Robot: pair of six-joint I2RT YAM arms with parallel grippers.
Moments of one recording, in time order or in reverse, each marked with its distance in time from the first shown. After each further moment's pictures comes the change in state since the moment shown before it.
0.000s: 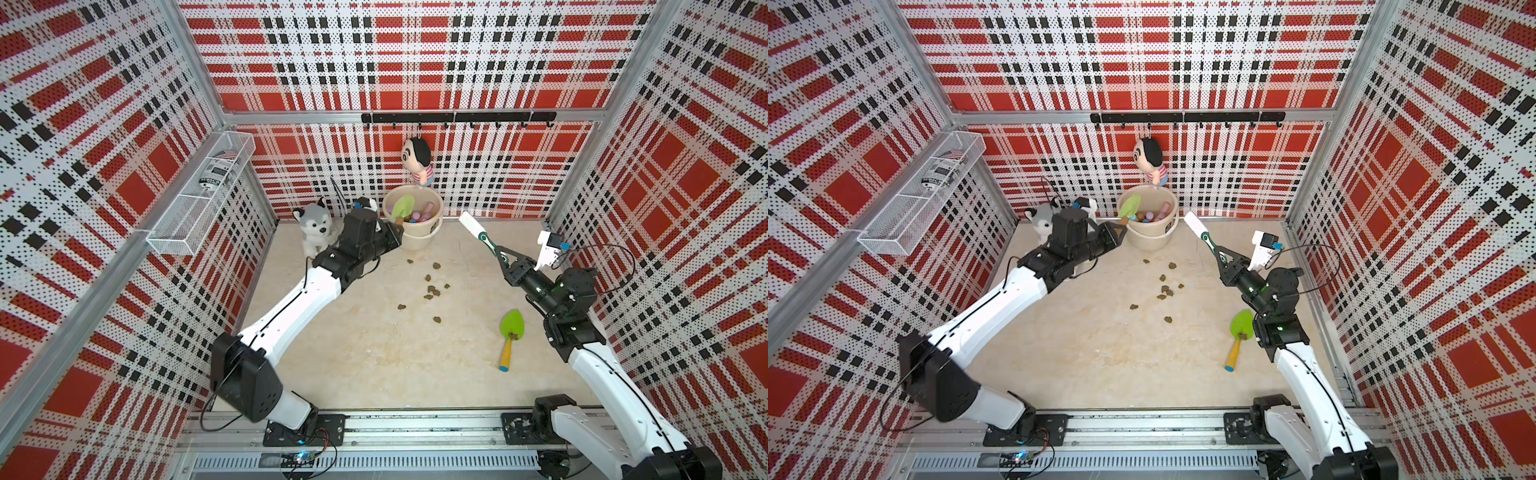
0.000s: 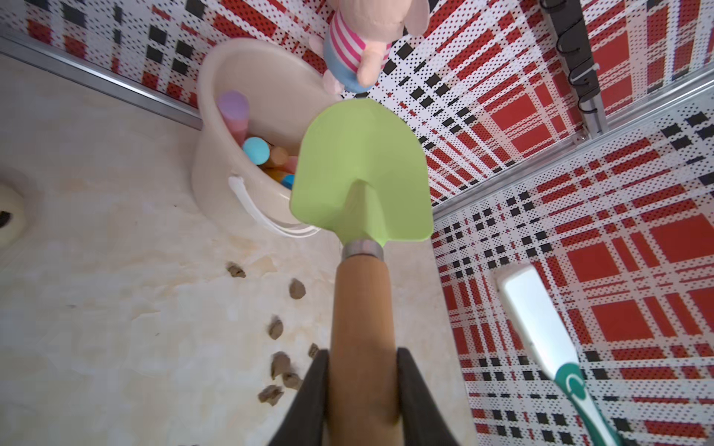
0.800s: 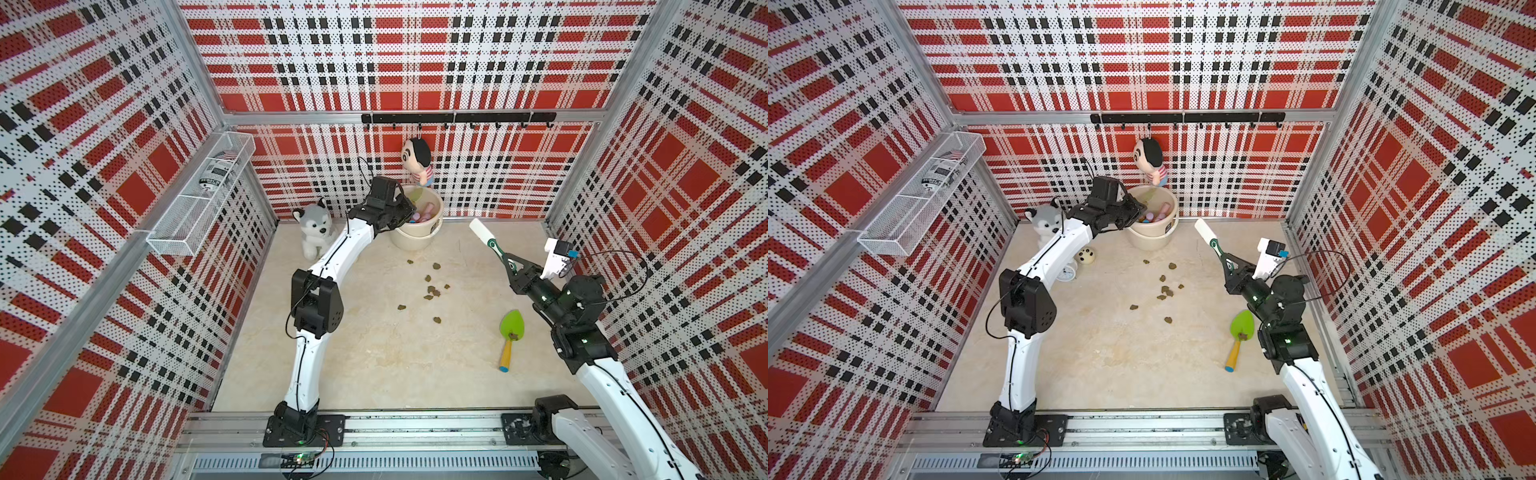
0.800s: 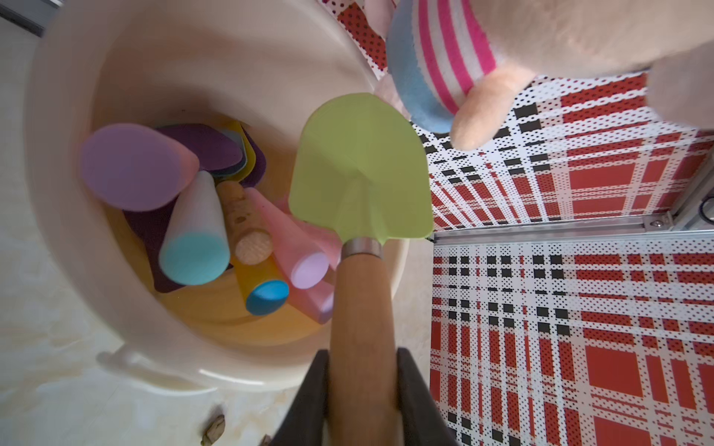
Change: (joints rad) left arm 0.089 0.692 0.795 -0.262 0.158 -0.150; right arm 0.000 -0.120 -0.004 -0.168 0.075 -0.090
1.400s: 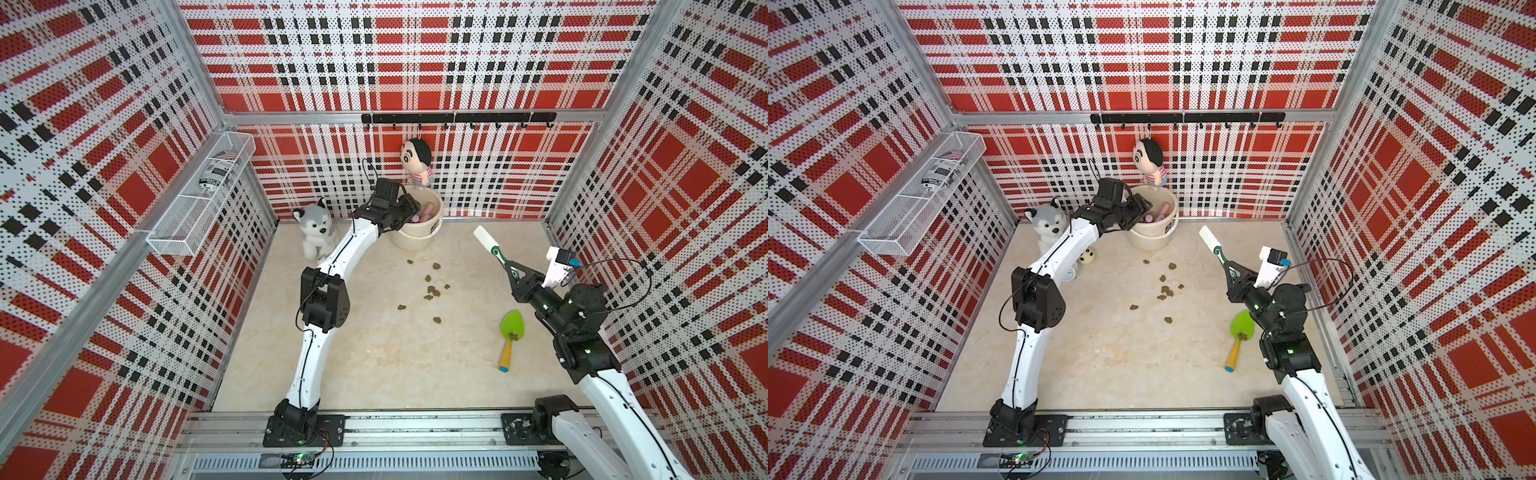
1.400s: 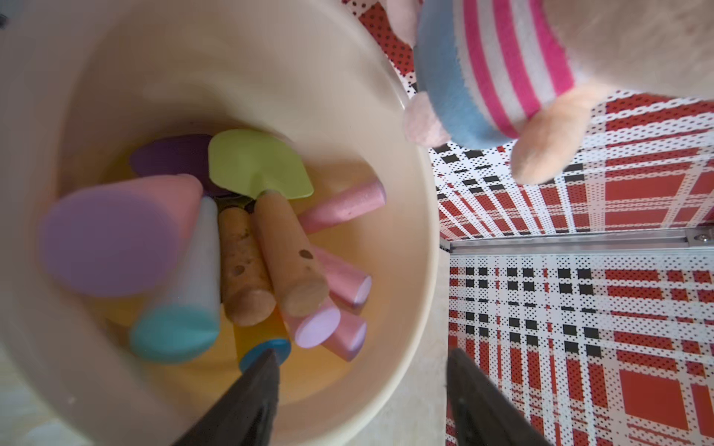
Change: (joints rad) left arm -0.005 0.080 0.090 -0.023 -0.047 0.031; right arm 0.000 -0.069 -0.037 -0.061 0.031 -0.041
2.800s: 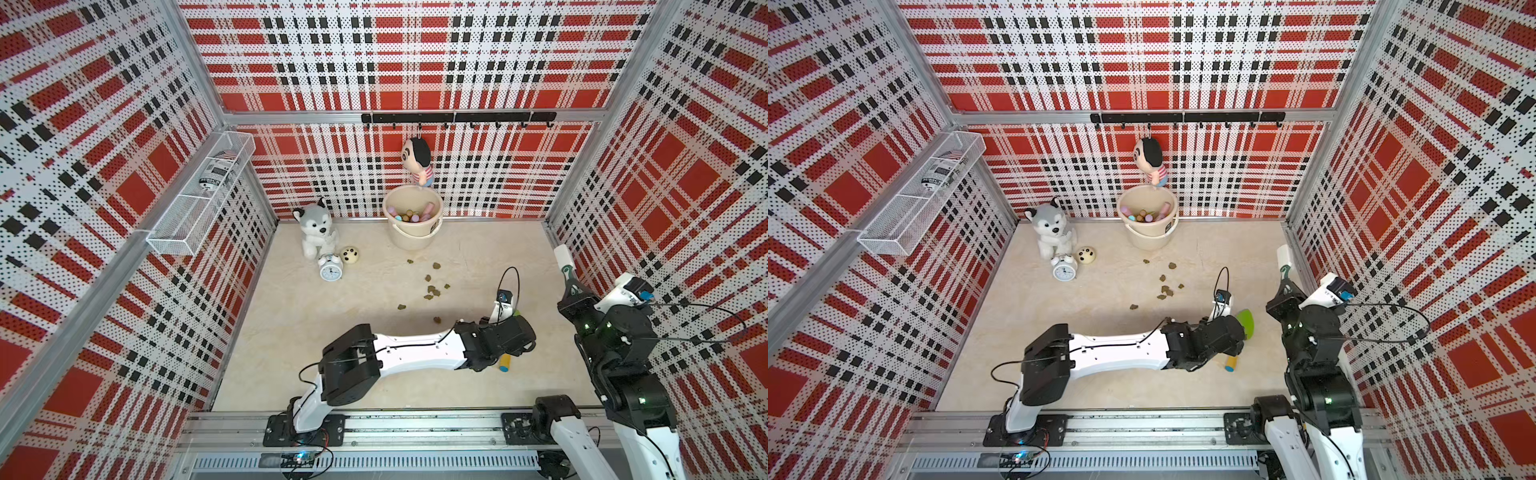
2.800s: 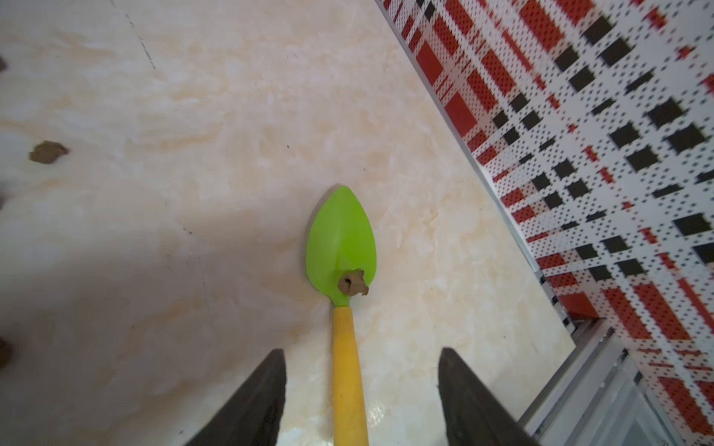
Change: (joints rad) left arm -0.916 -0.222 -0.615 0.206 -0.597 0.149; right arm -0.051 -0.253 0.253 -0.657 0.583 0.109
